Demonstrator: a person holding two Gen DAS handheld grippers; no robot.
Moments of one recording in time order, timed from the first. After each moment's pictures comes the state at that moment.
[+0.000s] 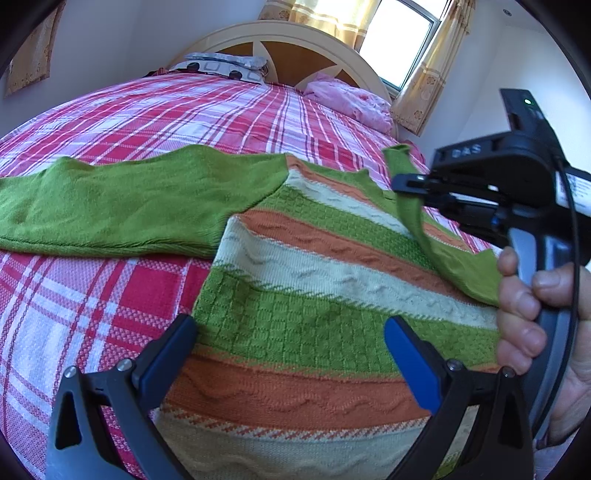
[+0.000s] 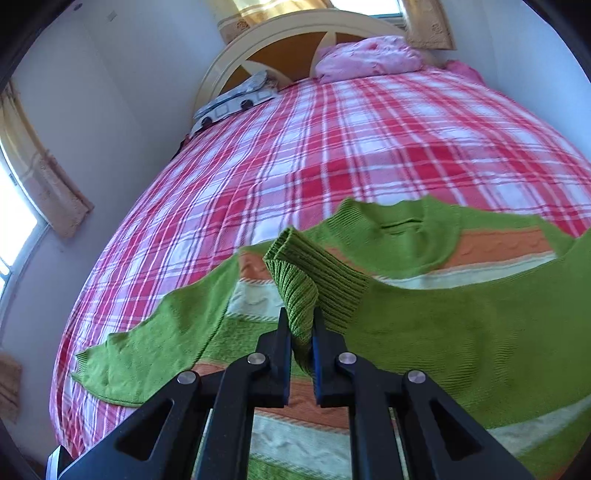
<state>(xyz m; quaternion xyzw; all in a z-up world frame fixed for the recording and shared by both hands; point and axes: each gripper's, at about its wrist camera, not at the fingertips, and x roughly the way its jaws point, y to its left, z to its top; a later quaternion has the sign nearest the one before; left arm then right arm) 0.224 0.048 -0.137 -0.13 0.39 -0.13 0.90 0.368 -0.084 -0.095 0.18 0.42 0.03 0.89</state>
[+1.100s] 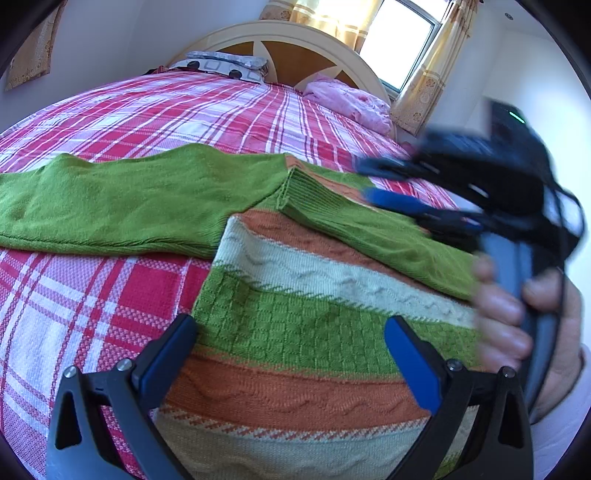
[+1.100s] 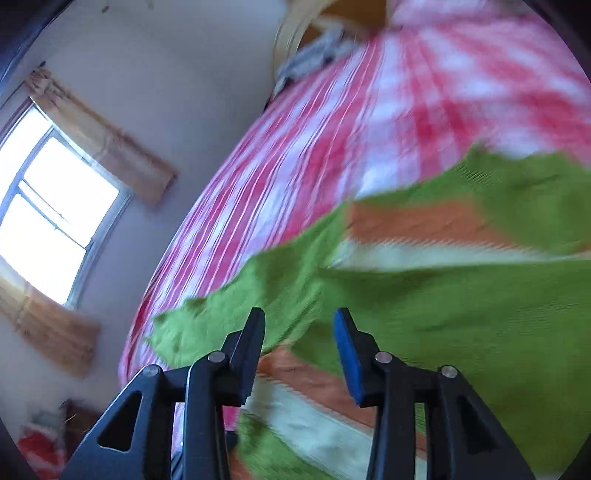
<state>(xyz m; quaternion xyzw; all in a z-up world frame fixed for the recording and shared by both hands) 0.224 0.048 -0.136 -0.14 0.39 -0.14 0.90 0.378 -0.090 -0.111 0.22 0.43 0.17 0.86</state>
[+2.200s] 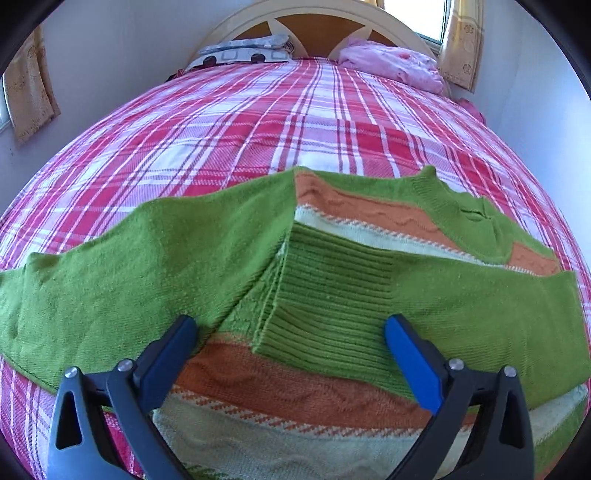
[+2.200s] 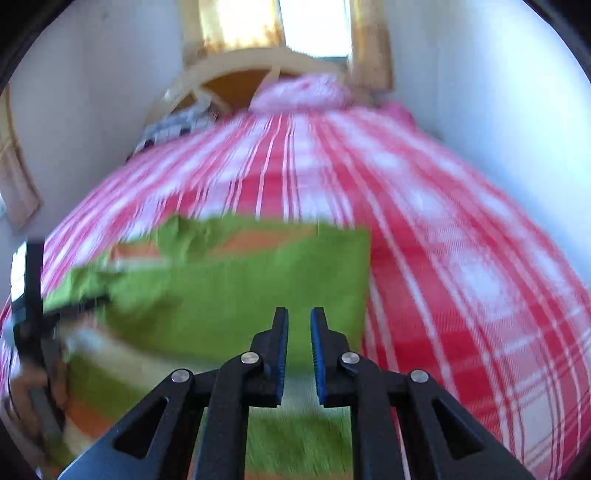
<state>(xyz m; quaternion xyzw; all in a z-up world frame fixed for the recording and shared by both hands) 0.348 -0.015 -0.140 -0.01 0.45 -0.01 0.89 0.246 -0.257 -0.088 0.09 0.38 -0.12 0.91</state>
